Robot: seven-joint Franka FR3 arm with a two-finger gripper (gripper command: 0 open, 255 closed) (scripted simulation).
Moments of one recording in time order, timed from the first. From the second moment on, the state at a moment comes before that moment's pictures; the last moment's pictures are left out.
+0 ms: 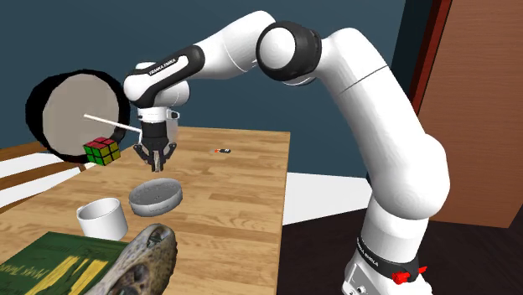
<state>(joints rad) 0.65 0.67 0.25 -1.35 0.00 1.99 0.79</state>
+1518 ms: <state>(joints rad) 0.69 0.82 0.23 -1.30 -0.02 2.09 0.81</state>
